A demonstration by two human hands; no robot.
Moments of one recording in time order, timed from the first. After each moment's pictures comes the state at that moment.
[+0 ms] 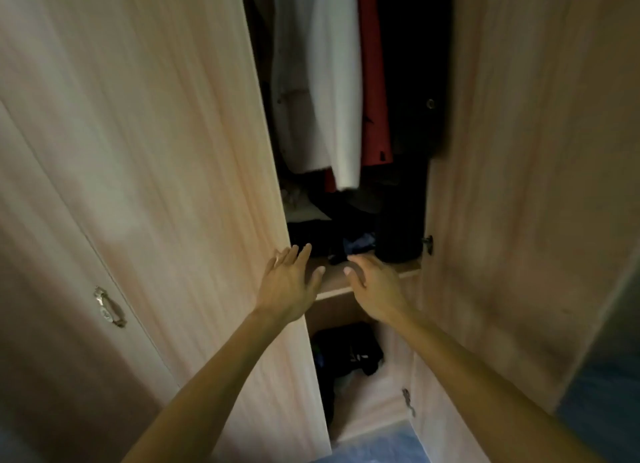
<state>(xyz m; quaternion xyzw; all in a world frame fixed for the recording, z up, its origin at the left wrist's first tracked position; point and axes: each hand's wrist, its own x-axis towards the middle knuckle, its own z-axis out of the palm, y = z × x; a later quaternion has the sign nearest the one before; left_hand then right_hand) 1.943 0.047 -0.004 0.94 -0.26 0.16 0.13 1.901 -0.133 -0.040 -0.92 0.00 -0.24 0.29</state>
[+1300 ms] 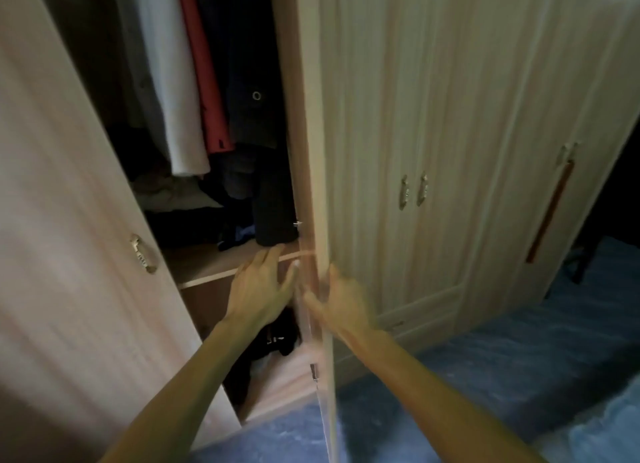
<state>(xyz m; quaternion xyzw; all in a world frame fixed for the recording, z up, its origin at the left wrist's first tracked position) 1.781 -0.189 -0.017 0.93 -0.24 0.16 0.21 1.716 -0.330 -0.049 -0.92 0.08 -0.22 0.31</state>
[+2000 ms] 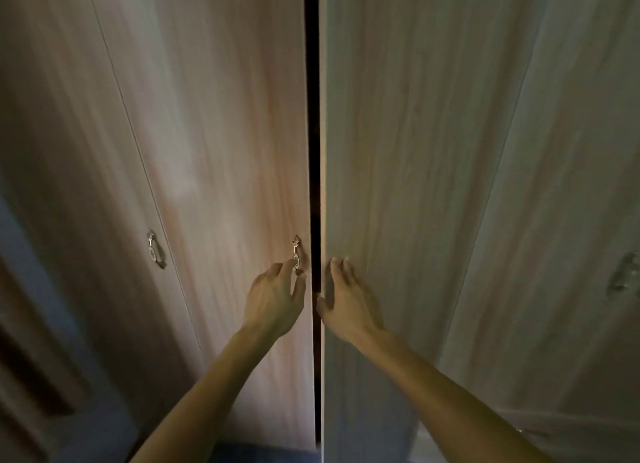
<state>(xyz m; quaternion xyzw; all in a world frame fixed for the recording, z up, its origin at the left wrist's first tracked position) 1.875 0.020 -0.019 0.95 -0.04 0.24 0.20 1.892 -0.127 -0.039 -0.96 -0.14 -0.15 0.19</state>
